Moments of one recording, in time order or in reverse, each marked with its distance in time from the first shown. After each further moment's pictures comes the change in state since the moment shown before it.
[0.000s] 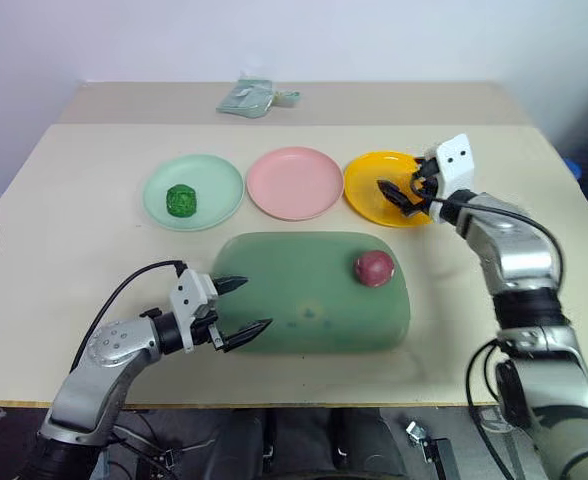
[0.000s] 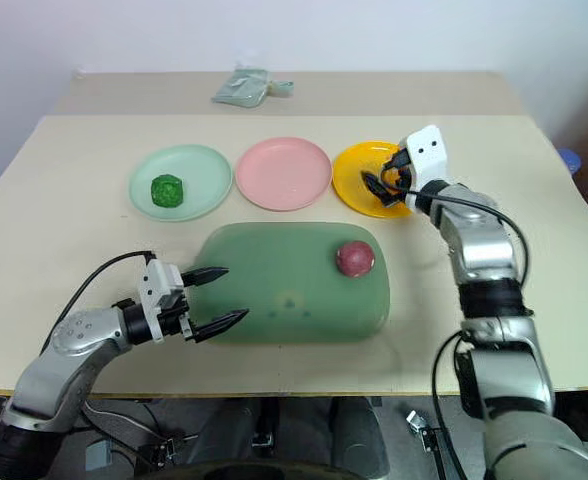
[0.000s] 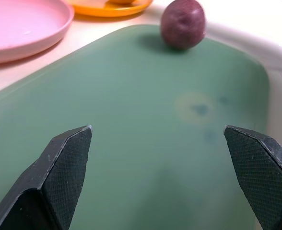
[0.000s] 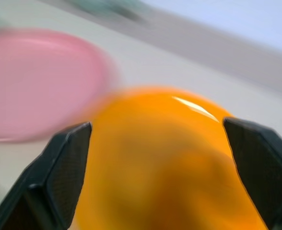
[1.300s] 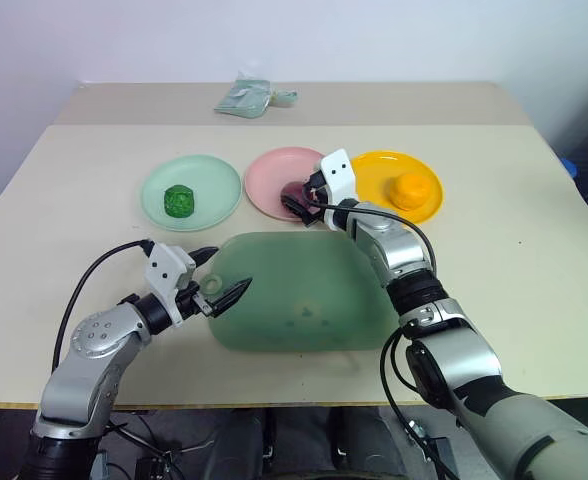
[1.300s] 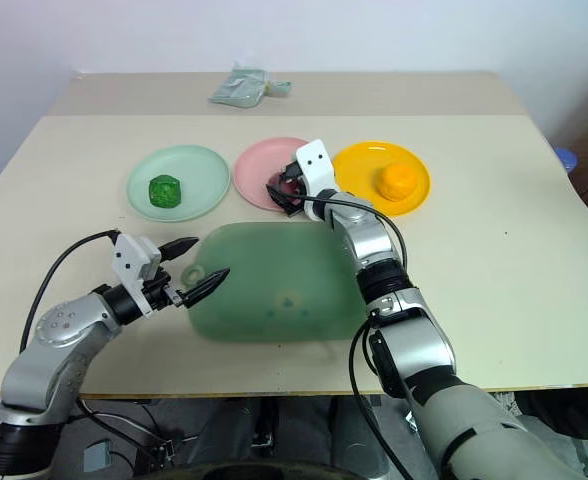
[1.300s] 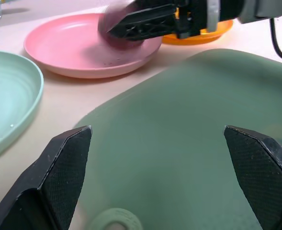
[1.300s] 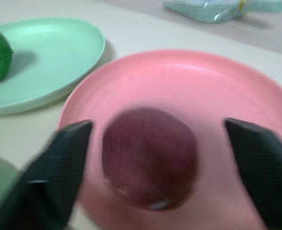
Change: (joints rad) left arm -0.020 -0.052 0.123 -0.055 -0.004 0.068 0.208; right arm -0.269 0.454 0.122 0.476 -0.150 -0.164 -0.222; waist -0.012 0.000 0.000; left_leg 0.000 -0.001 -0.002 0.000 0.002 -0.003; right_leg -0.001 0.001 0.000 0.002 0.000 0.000
